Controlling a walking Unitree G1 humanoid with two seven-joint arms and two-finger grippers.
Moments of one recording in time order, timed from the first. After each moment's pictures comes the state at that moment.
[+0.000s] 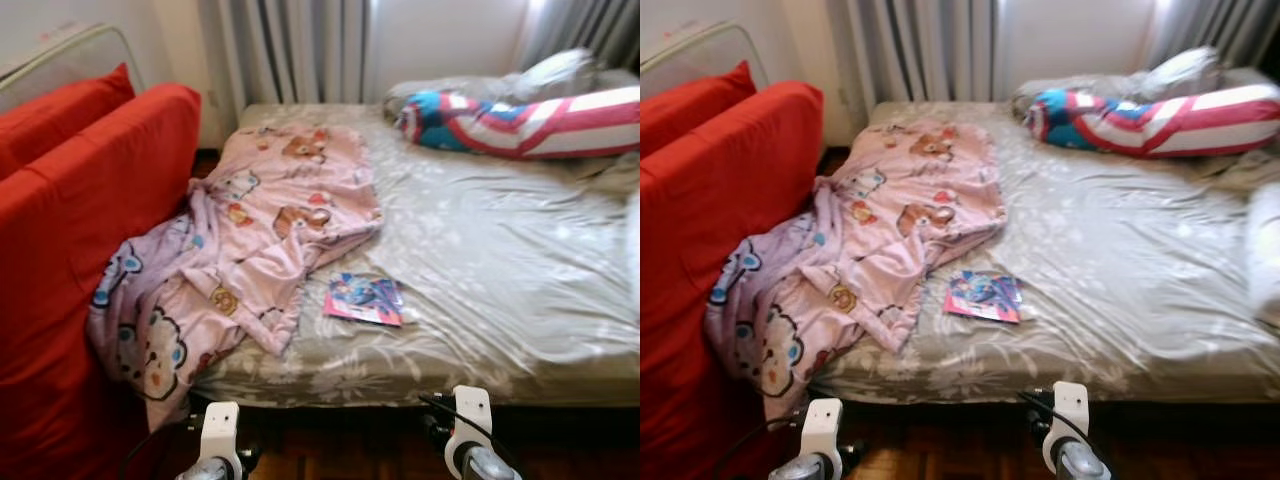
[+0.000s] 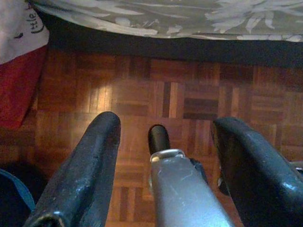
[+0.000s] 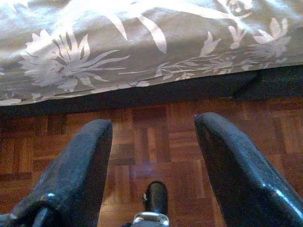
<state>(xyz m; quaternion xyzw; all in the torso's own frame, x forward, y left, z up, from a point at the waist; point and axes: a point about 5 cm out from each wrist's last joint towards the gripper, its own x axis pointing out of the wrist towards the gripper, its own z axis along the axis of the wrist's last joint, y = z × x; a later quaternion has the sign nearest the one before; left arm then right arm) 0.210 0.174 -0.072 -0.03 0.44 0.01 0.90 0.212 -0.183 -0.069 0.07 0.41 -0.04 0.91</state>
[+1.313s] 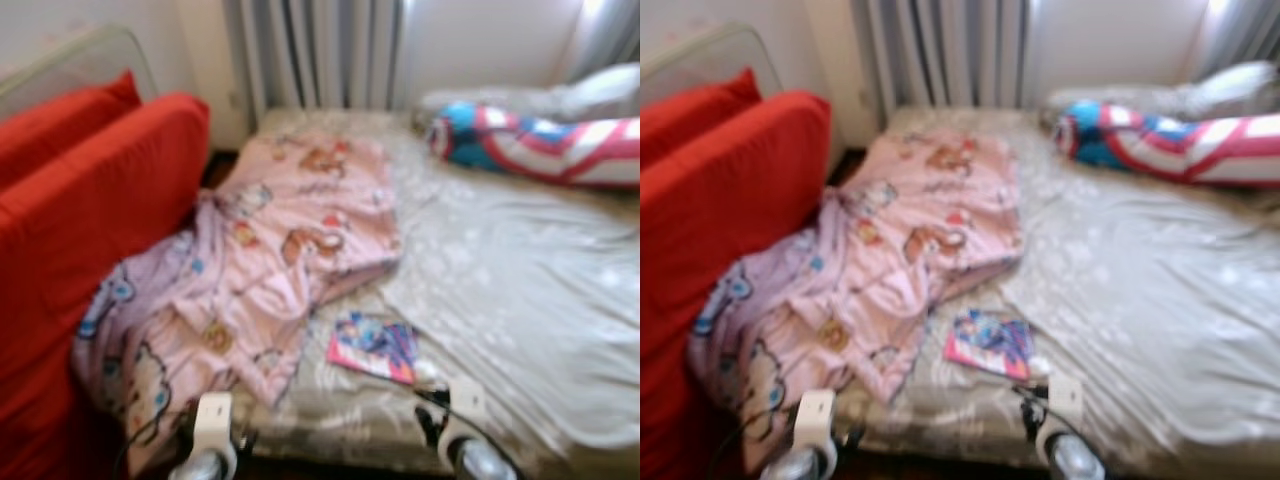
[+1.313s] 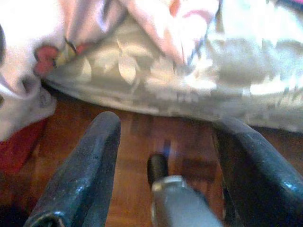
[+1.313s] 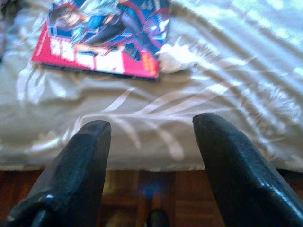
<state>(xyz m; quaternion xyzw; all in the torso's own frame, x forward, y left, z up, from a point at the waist) 0.220 0.177 -0.063 -0.03 0.38 0.01 0.93 0.223 -0.182 -0.060 0.06 0.36 -0.03 0.93</state>
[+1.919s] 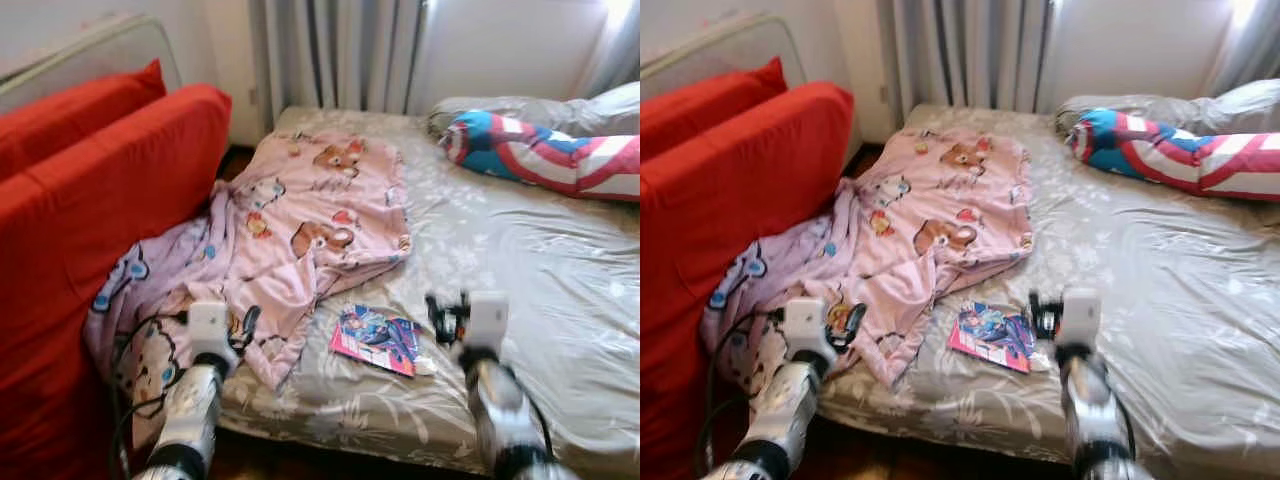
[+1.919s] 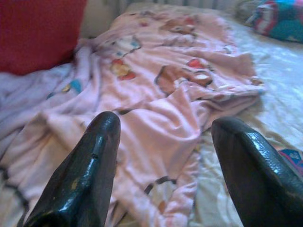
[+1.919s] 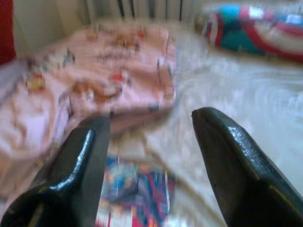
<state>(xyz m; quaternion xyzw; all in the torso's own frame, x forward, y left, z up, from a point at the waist) 0.299 0.185 0.035 -0.01 0.05 -0.02 1.00 0.292 -0.189 0.021 0.02 0.08 0.01 1.00</state>
